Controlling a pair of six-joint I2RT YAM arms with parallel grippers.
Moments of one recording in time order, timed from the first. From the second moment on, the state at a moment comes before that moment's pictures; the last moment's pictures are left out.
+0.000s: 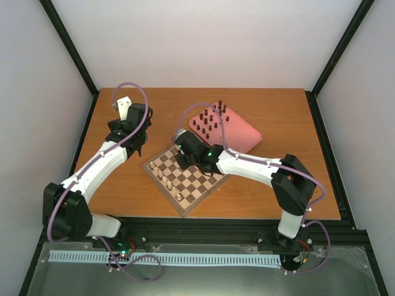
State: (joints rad) left arm -0.36 1.36 1.07 -0.36 -0.77 -0.49; right arm 0.97 1.77 1.28 -0.30 0.19 0.22
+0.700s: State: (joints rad) left arm -0.36 1.33 1.11 -0.37 -0.78 -0.49; right arm 0.98 1.86 1.47 -0.40 0.14 0.13
